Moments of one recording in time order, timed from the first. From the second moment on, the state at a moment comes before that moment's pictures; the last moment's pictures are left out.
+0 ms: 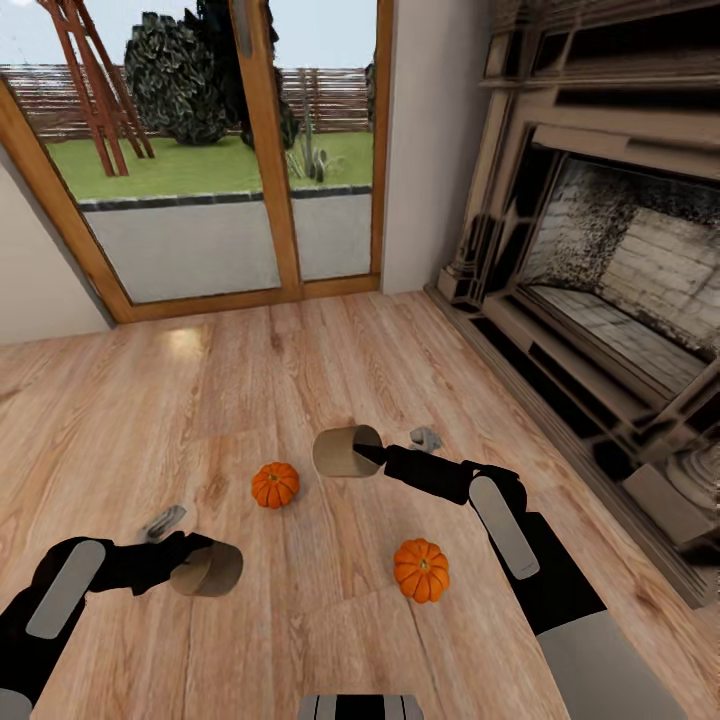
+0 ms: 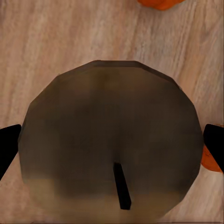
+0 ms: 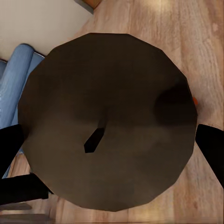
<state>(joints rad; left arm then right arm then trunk) -0.45 0.32 0.11 -1.09 0.96 0.99 0.18 -0.63 -0.01 0.23 -1.28 -0.81 0.76 0.21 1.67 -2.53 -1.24</state>
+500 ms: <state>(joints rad) -0.45 0.32 0.11 -1.09 0.96 0.99 0.18 -0.63 0.00 0.23 -1.28 -0.81 0.76 0.21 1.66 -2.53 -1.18</state>
